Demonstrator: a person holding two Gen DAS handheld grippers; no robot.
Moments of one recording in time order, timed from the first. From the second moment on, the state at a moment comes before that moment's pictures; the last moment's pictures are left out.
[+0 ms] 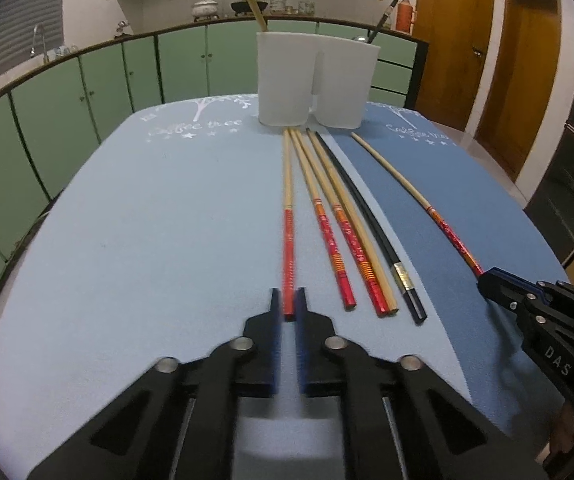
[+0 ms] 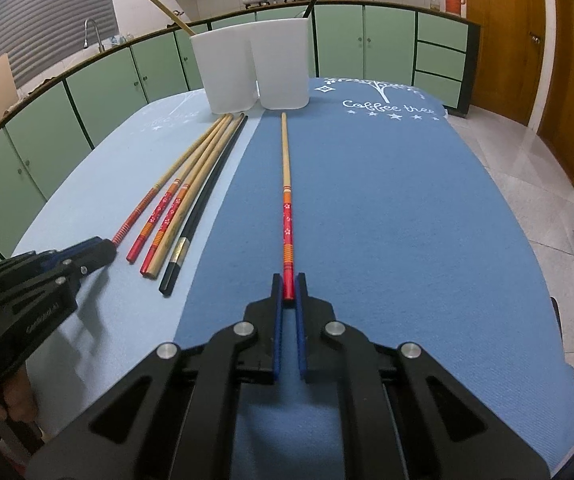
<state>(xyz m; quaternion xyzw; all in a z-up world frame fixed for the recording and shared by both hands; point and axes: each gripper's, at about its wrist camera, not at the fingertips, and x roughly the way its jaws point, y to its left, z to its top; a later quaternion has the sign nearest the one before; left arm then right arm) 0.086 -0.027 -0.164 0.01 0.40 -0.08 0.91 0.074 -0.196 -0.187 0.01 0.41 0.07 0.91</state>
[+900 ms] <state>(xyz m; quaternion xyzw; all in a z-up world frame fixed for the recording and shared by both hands) 0.075 -0.015 -0.044 0.01 0.26 -0.09 0.96 0.079 -0.222 -0.081 0.02 0.31 0.09 0.95</state>
